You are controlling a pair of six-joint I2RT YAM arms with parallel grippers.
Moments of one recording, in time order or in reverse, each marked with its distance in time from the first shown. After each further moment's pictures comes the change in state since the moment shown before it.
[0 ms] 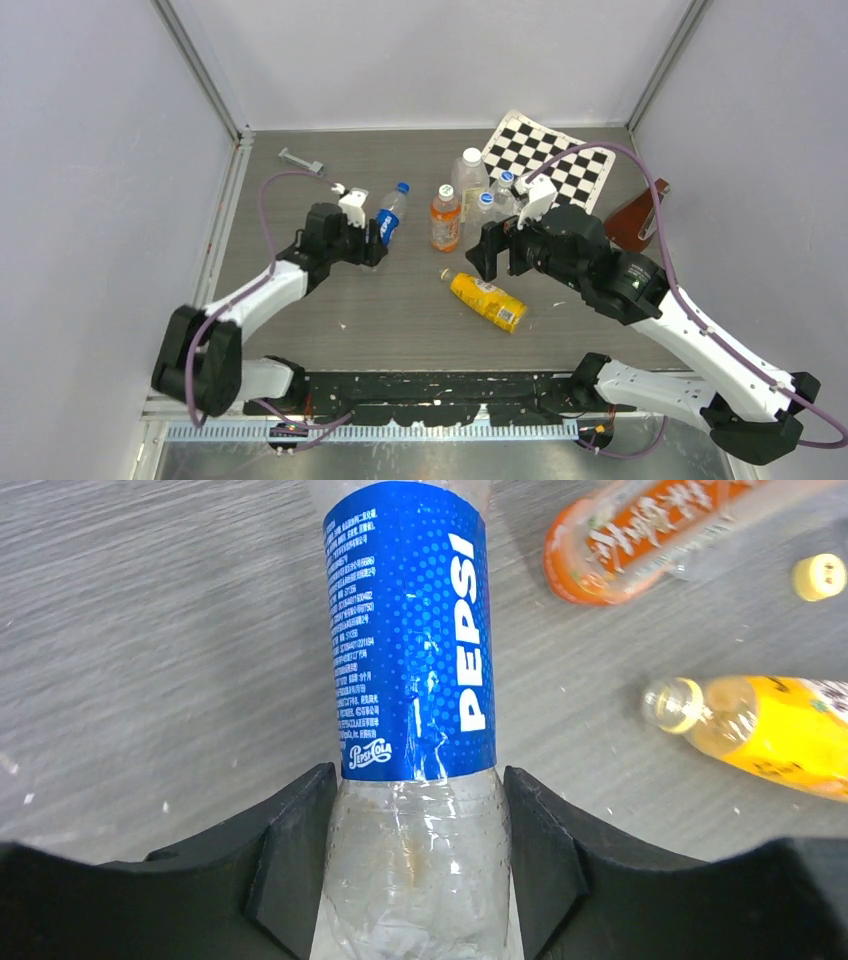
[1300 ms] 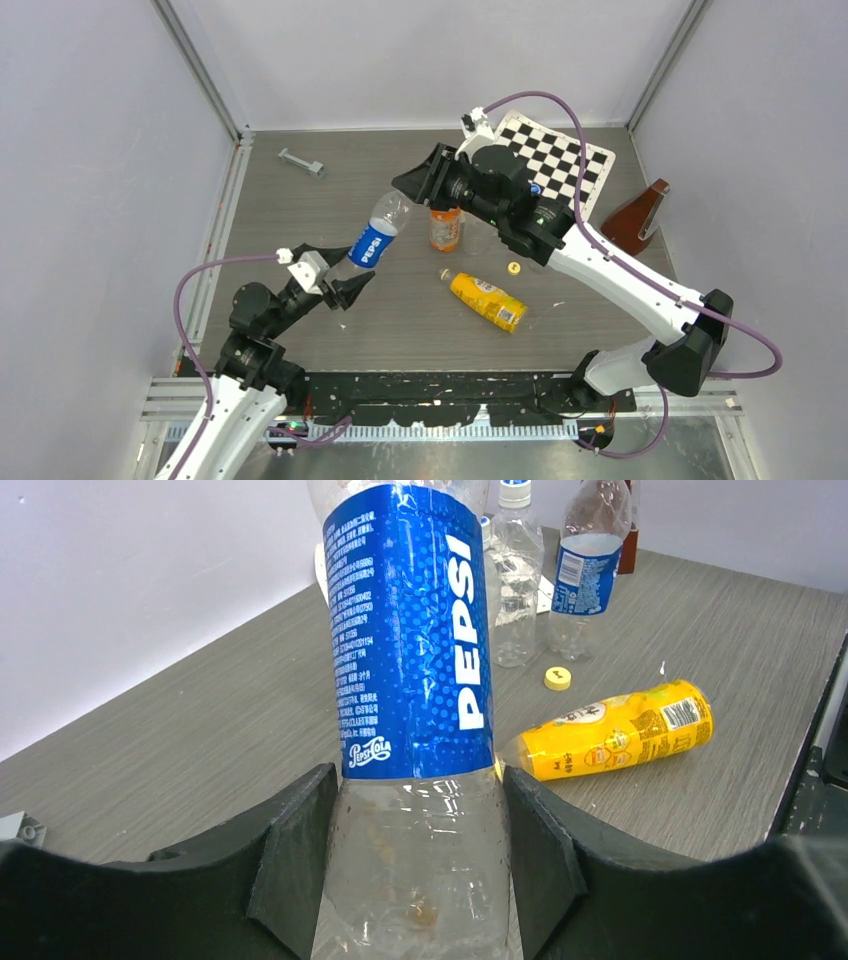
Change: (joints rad) left arm -0.018 -1.041 -0.343 0.041 0.257 0.175; right arm -0.002 0.471 0.257 0.504 -0.127 0.499
